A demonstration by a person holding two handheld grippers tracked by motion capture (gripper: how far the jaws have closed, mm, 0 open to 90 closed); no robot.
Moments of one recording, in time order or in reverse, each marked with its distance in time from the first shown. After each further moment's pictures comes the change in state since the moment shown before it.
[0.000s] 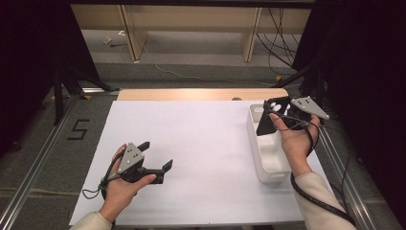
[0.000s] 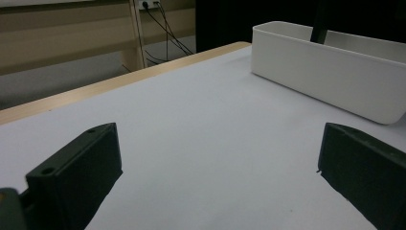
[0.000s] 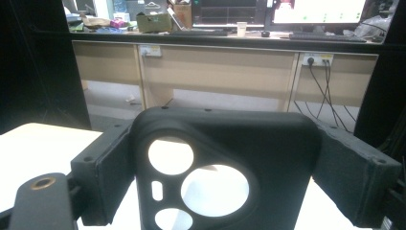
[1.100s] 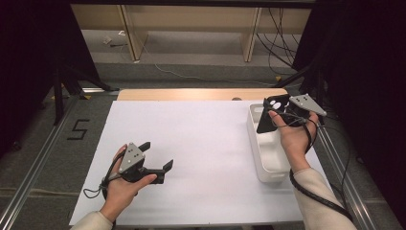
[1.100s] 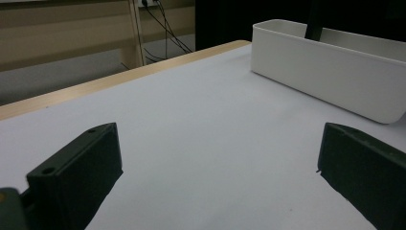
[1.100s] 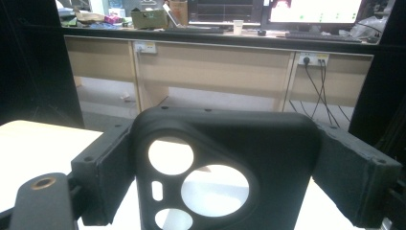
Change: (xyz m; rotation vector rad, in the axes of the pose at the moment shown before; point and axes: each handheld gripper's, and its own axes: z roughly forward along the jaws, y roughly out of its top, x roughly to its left) left arm 0.000 -0.002 0.002 0.003 -0.001 -0.008; right arm -0.005 -0.001 0.012 0.006 -0.017 -0.012
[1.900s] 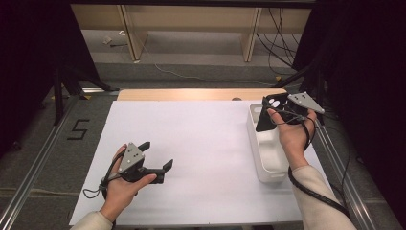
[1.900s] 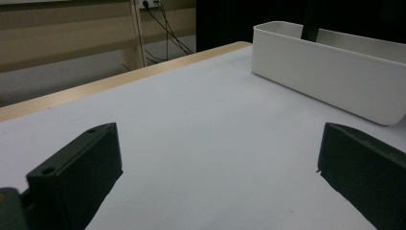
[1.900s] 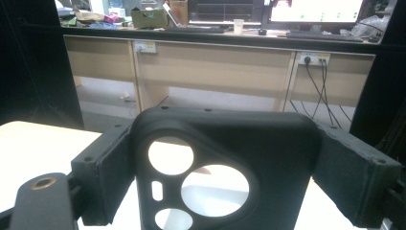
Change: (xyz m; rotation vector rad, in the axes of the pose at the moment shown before) left arm 0.000 0.001 -0.001 -0.006 0.003 -0.002; right arm 0.000 0.001 0.008 0.003 0.002 0.001
